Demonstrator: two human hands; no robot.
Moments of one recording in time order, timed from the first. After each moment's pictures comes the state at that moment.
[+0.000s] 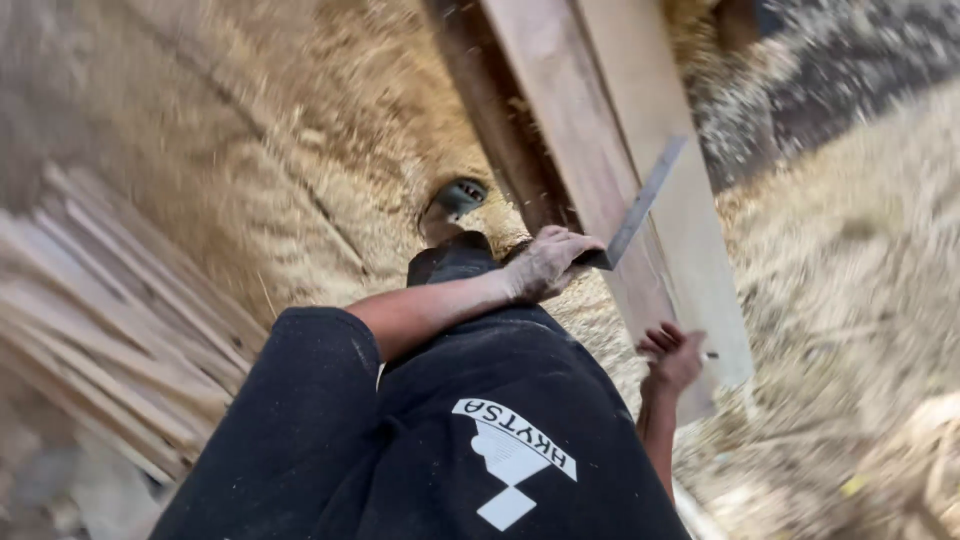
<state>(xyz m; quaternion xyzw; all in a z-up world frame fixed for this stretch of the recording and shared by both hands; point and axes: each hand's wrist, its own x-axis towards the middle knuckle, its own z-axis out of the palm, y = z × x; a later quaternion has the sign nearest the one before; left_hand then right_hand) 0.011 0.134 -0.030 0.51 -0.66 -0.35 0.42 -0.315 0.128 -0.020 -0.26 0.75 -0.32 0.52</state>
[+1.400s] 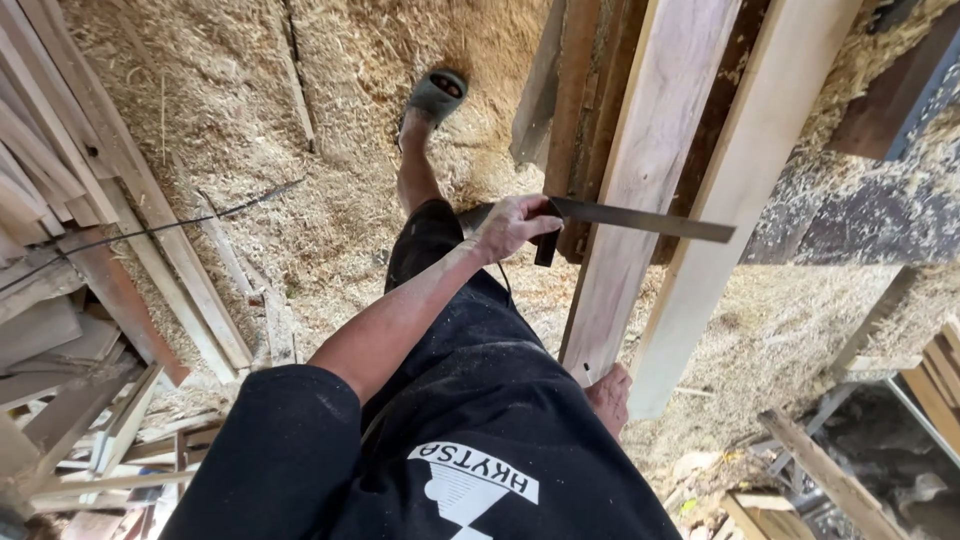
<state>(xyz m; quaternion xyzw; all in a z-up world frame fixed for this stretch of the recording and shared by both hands) 0.030 0.209 -0.112 0.50 -0.11 -0.55 0.66 -0.350 0.154 -0.015 -0.78 0.55 0.29 0.09</state>
